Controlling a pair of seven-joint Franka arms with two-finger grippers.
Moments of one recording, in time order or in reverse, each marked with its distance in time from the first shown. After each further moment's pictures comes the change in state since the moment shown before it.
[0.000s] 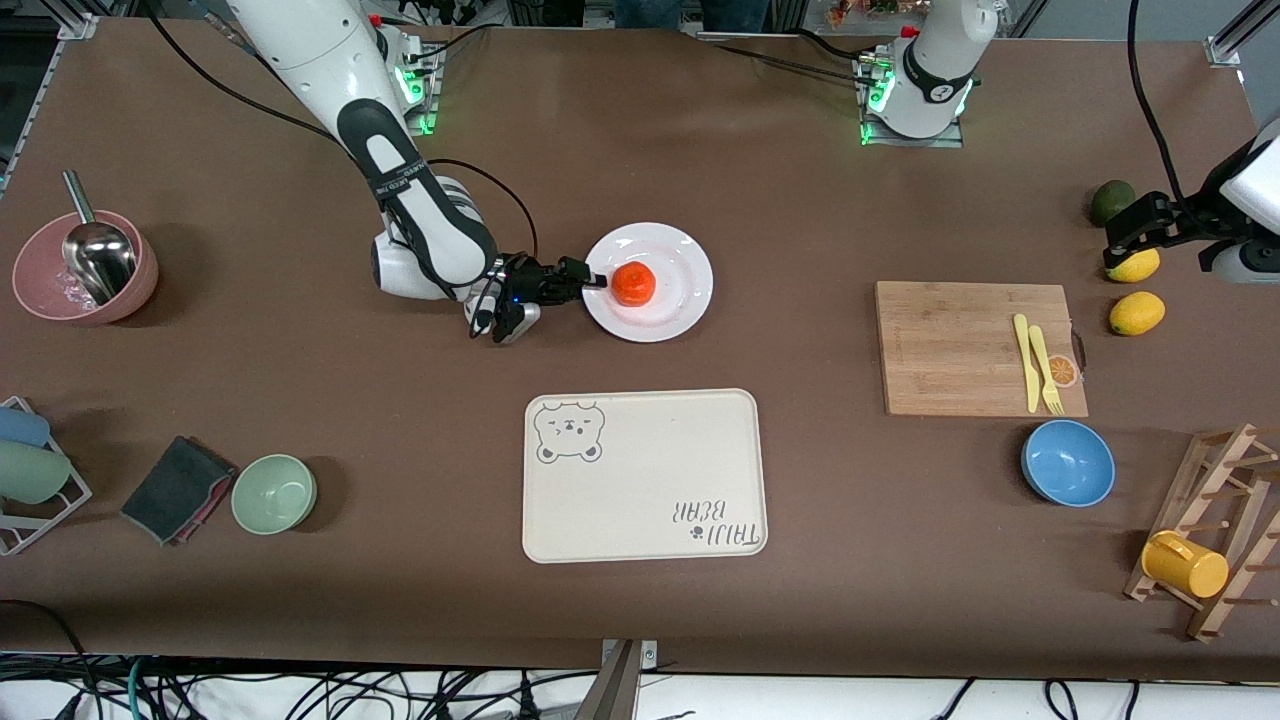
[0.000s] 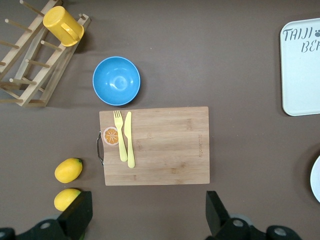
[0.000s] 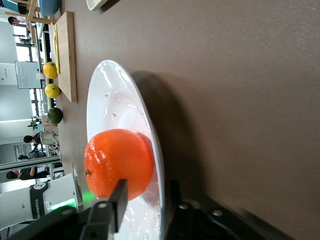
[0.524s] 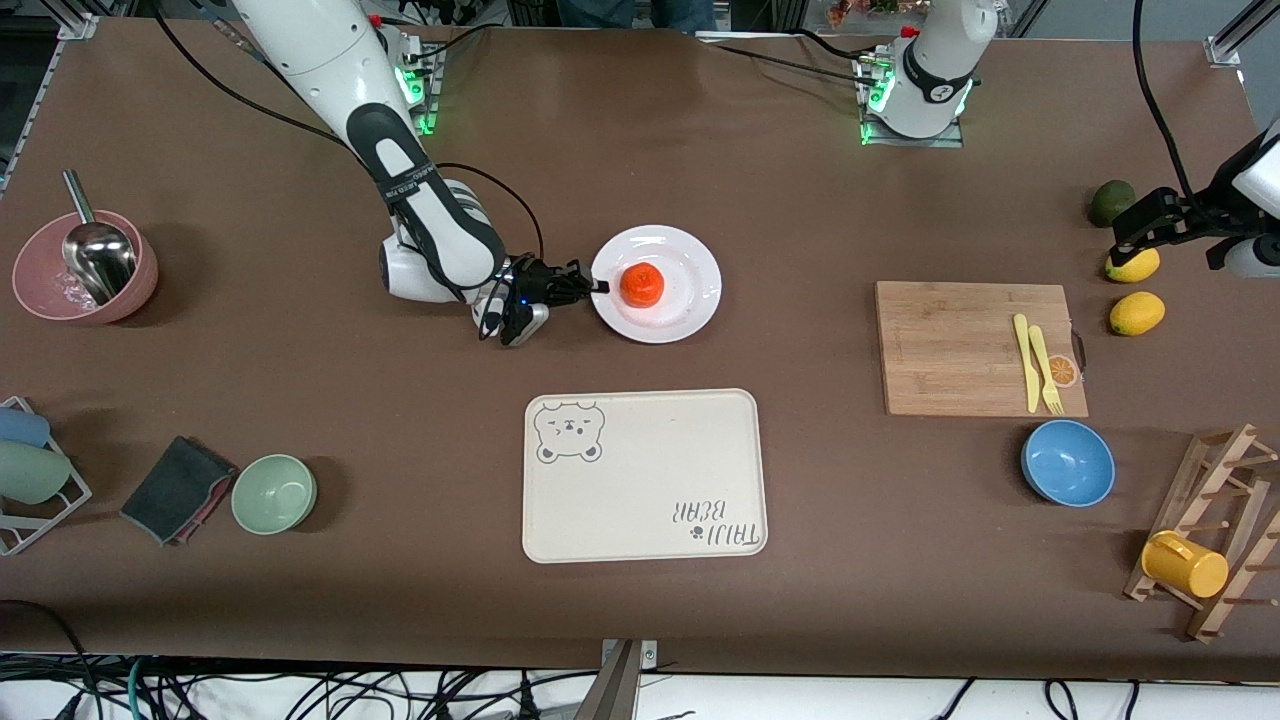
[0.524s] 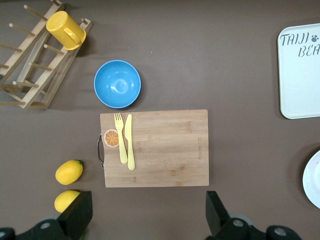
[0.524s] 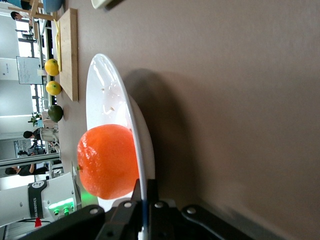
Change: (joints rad) left arm 0.001 -0.003 0.001 0.011 -0.004 0.000 0.000; right arm 0.013 0.014 -0.005 0.038 -0.009 0.006 -0.013
